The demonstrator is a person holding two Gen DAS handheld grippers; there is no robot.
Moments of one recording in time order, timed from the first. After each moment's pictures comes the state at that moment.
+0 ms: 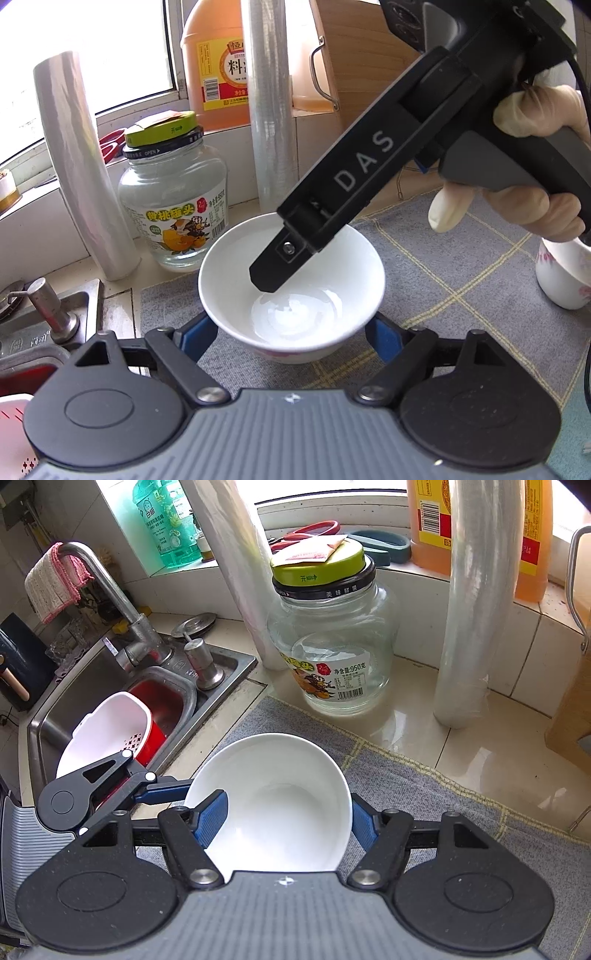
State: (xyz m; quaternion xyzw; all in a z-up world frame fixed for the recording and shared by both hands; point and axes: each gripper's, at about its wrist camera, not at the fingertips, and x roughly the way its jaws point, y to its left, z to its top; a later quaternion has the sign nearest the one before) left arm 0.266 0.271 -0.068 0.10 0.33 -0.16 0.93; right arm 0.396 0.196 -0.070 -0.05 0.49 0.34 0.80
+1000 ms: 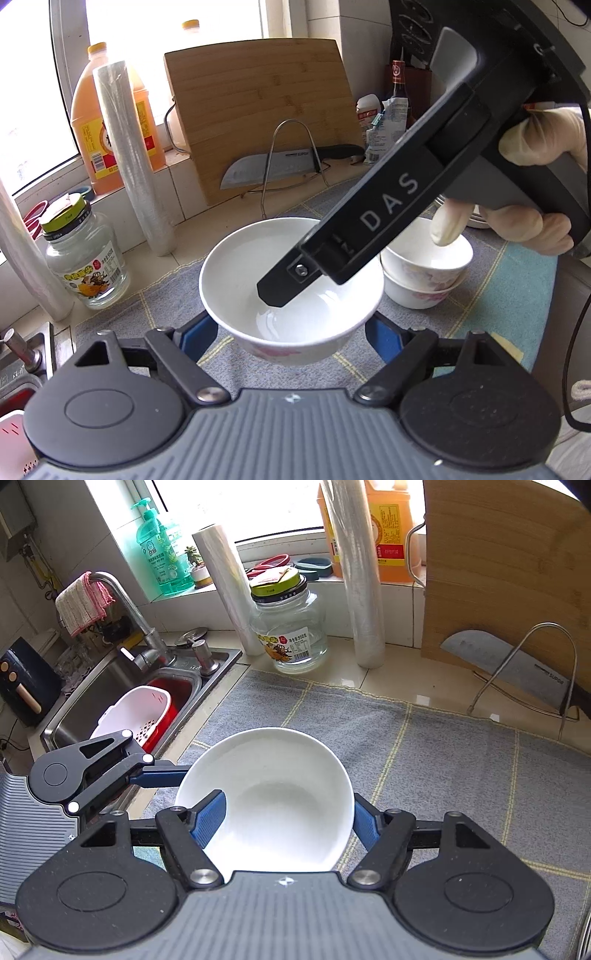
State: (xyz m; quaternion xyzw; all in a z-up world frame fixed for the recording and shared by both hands) left arm 0.186 0.164 -0.002 0.14 0.33 -0.25 0.90; right arm 0.267 0.072 -0.011 -0.01 0.46 0.29 0.84
